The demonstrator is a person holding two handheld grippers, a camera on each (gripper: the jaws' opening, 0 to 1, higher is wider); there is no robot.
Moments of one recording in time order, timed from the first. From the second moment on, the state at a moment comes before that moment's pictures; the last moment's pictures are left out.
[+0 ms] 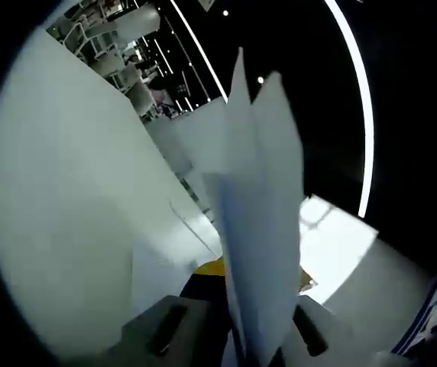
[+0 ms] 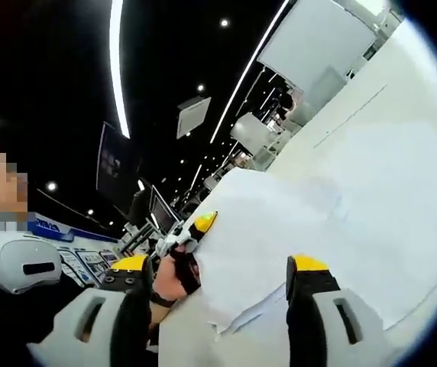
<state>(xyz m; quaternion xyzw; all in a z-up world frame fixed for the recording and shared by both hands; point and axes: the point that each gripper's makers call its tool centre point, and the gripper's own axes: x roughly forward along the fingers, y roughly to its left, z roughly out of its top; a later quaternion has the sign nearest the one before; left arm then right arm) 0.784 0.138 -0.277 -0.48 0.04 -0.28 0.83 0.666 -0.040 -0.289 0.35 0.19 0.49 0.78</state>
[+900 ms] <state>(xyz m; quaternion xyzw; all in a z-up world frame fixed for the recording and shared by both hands) 0.783 0.136 -0.277 -0.48 0.04 -0.28 0.83 0.677 -0.049 -0.292 0.33 0.18 0.45 0.81</state>
